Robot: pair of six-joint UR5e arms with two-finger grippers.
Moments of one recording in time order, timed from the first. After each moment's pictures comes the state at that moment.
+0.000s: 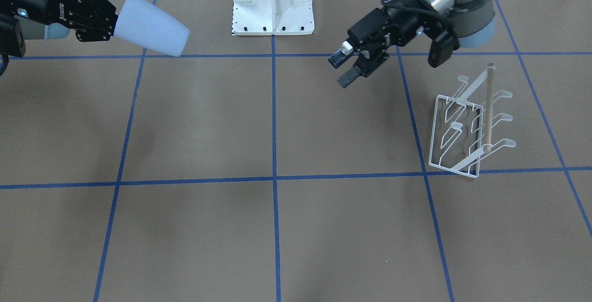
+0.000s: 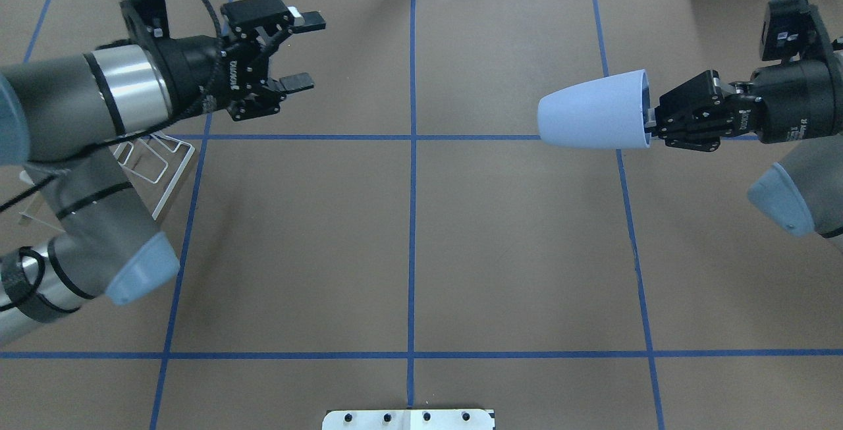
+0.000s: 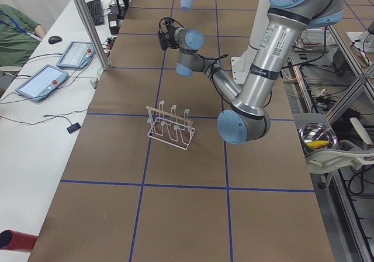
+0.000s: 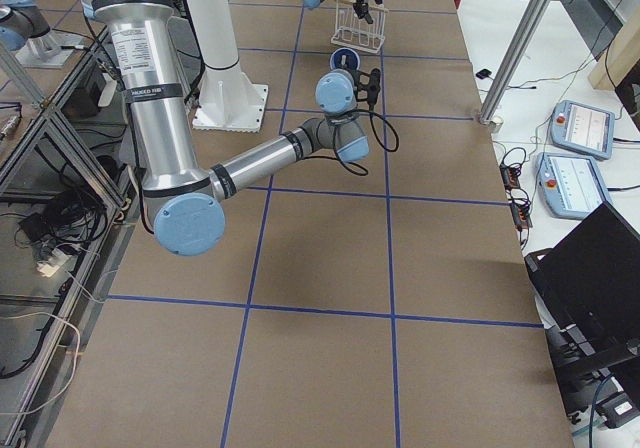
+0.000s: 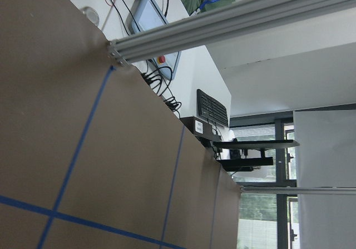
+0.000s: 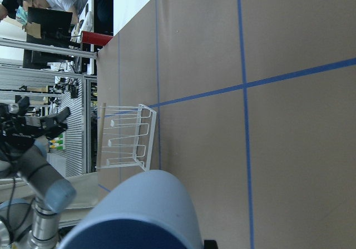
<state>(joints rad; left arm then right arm) -0.66 -2.01 -1.82 -2.78 -1.64 -2.04 1.01 -1.35 1.81 -0.02 2.44 1.99</state>
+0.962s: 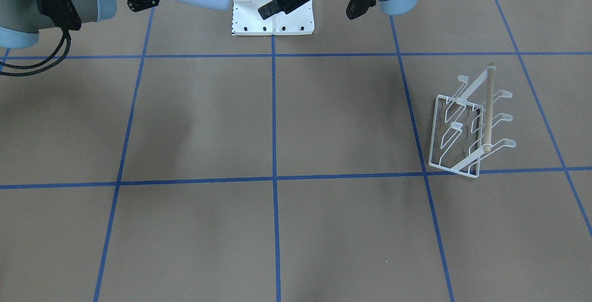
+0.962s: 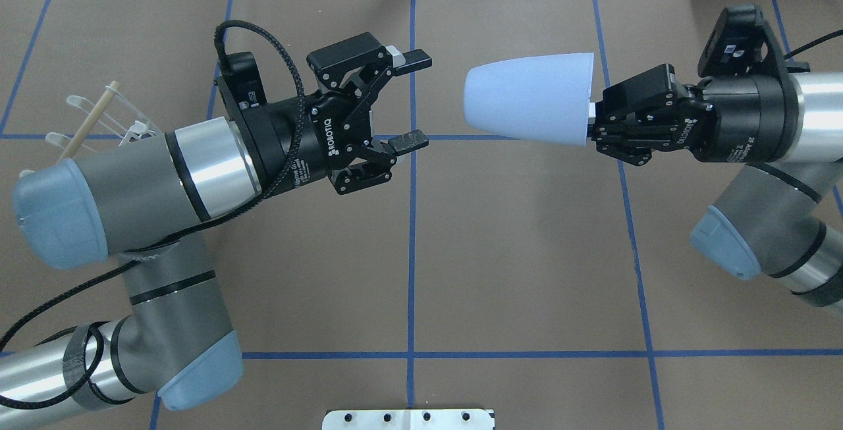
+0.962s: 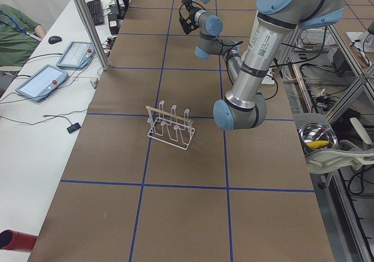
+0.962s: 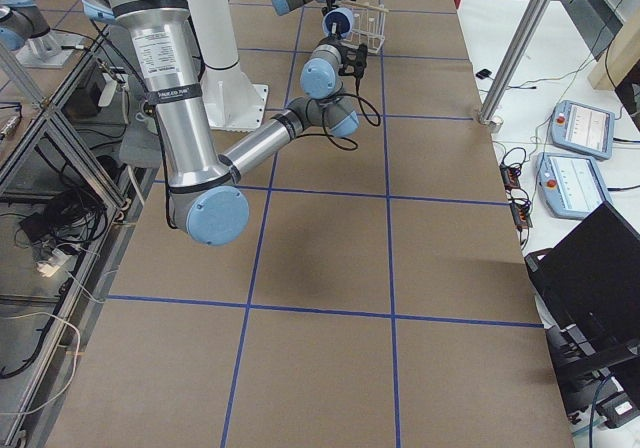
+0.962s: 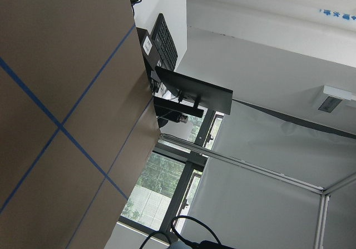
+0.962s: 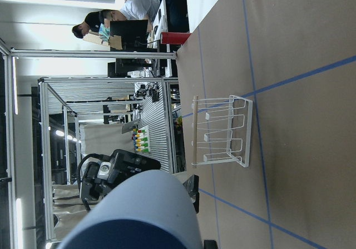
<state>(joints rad) -0.48 -2.12 -1.91 -2.78 -1.50 -2.26 0.83 -1.31 1.88 0.09 2.14 2.11</state>
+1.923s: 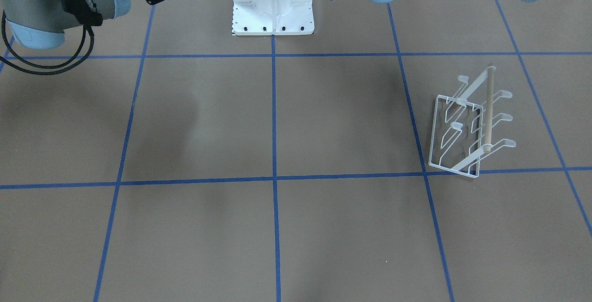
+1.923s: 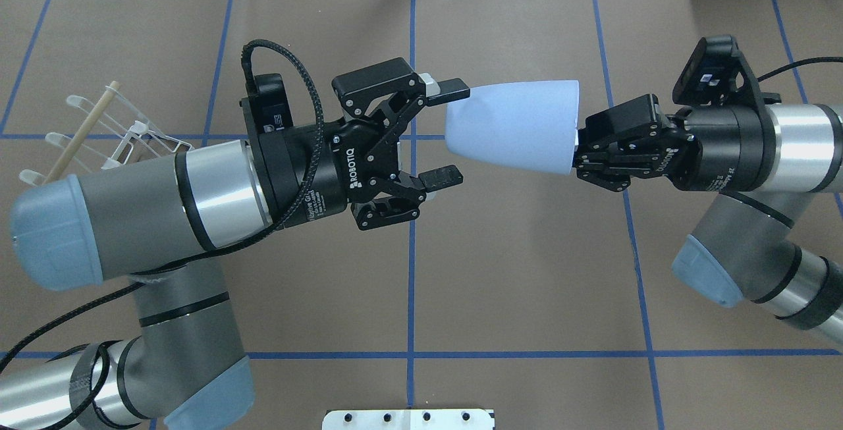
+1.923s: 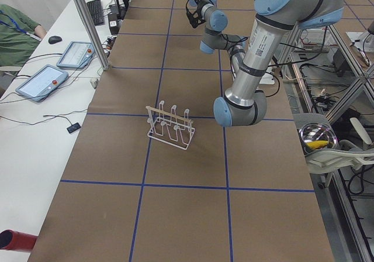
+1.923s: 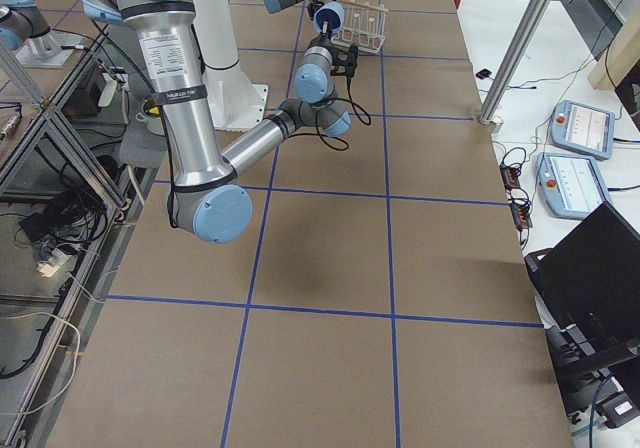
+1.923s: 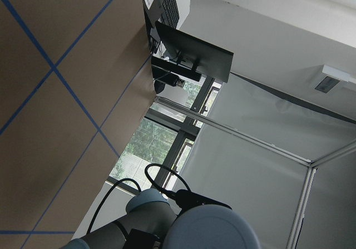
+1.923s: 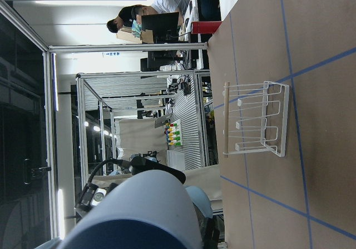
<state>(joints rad) -0.44 -2.15 -1.94 -2.79 -1.57 -2.28 0.75 -1.31 1.88 0.15 2.09 2.12</state>
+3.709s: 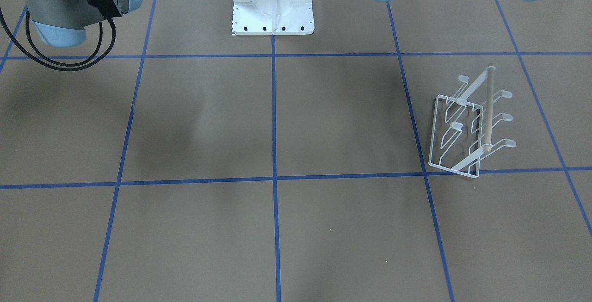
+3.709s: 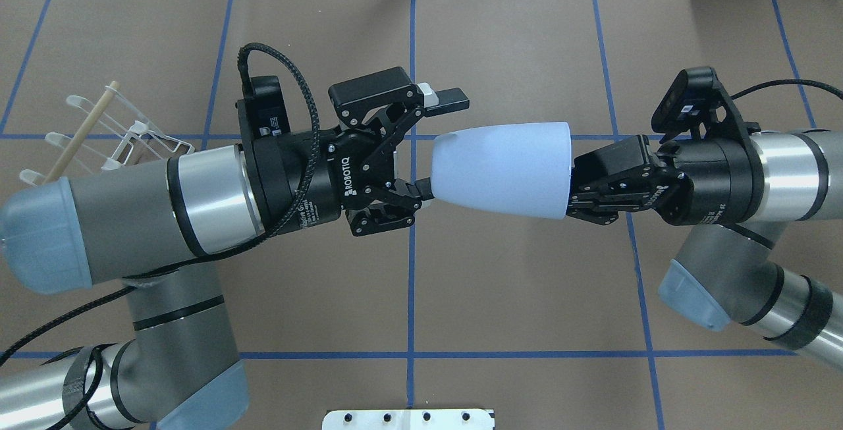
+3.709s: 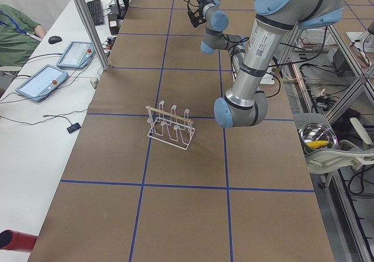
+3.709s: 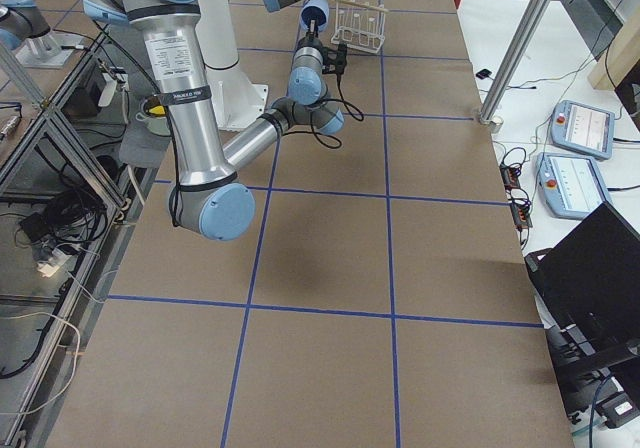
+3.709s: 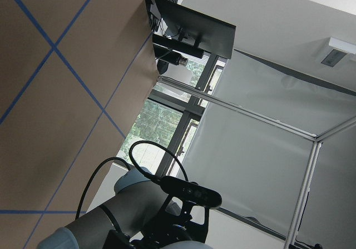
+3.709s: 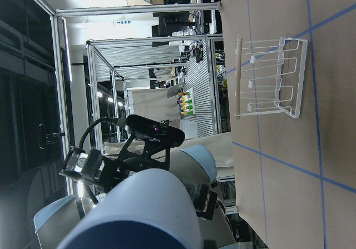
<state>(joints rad) -0.43 -2.14 -1.95 -2.79 -1.59 -2.24 0.69 -1.31 1.88 0.22 2.08 2.11</state>
